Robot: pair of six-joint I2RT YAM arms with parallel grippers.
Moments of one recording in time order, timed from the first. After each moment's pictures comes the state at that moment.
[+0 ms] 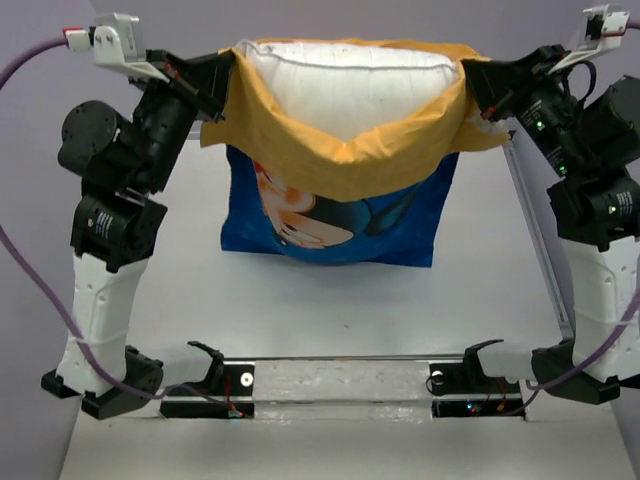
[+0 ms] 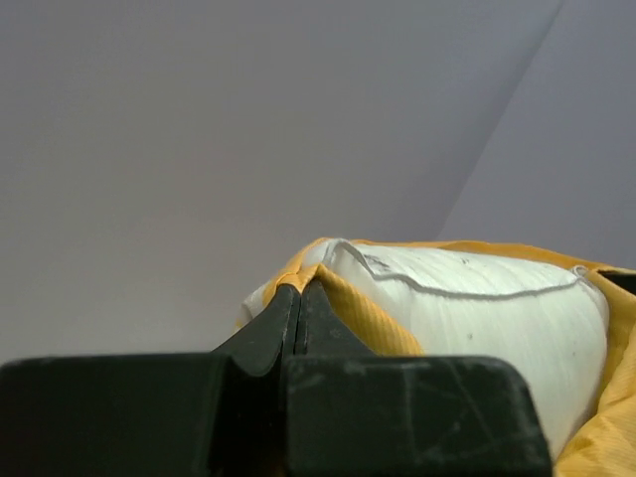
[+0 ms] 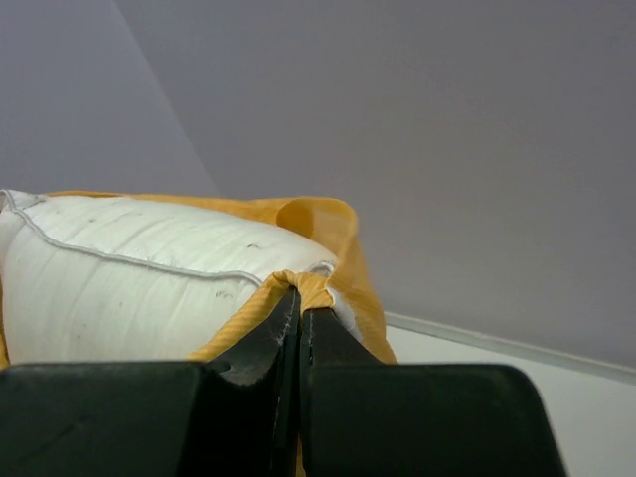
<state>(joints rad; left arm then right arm) -0.45 1.18 1.95 -0.40 -0.04 -0.36 0.28 1.24 2.00 -0.44 -0.24 0.38</state>
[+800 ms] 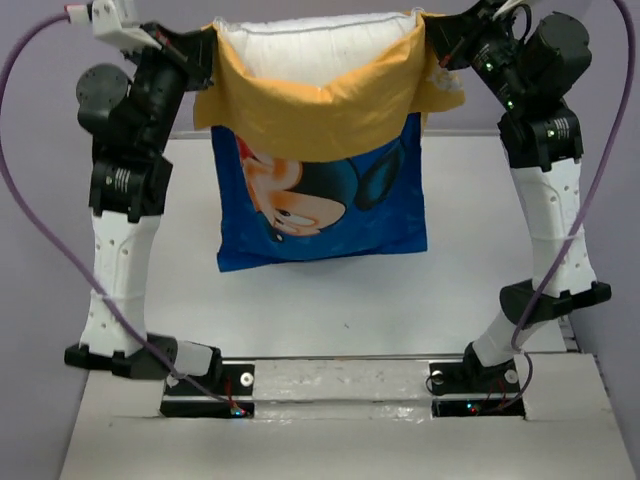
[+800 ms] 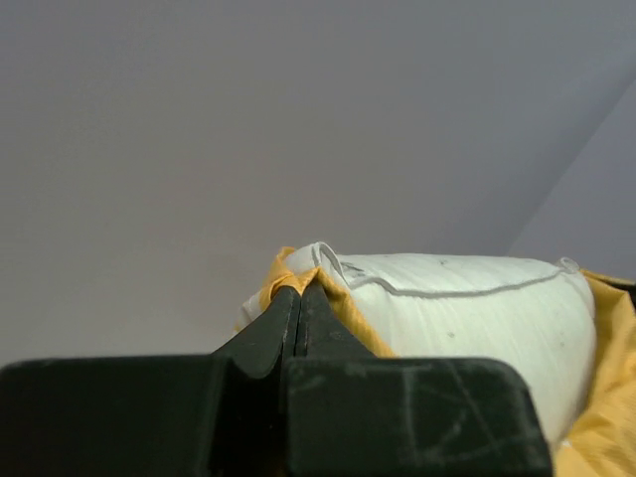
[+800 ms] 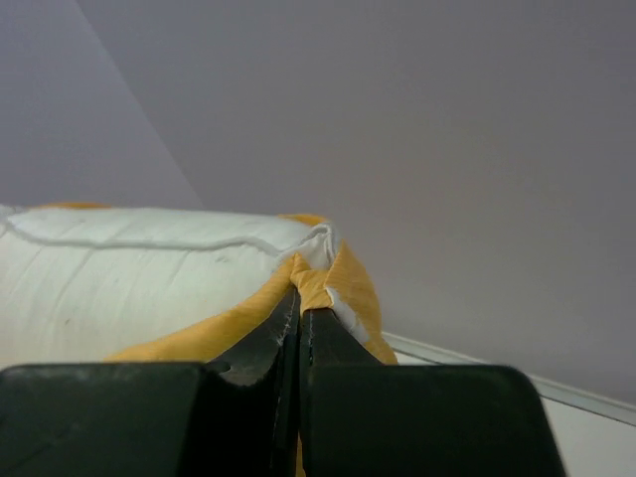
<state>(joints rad) -0.24 1.26 1.85 -0.21 0.07 -0.44 0.28 1.63 2.33 -0.38 -0.25 0.39</state>
